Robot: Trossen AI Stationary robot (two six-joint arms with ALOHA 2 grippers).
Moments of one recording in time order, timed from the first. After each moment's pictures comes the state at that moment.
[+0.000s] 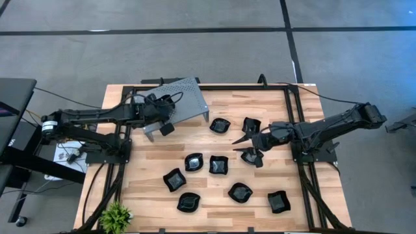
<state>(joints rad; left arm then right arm) 0.18 1.13 0.84 -0.62 -0.53 0.02 0.17 1.01 0.56 0.25 0.05 -0.21</state>
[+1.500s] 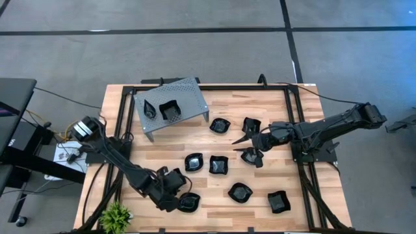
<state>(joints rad) -0.75 1.68 0.89 -0.35 -0.39 -1.01 0.17 1.01 0.56 0.25 0.05 -0.21</state>
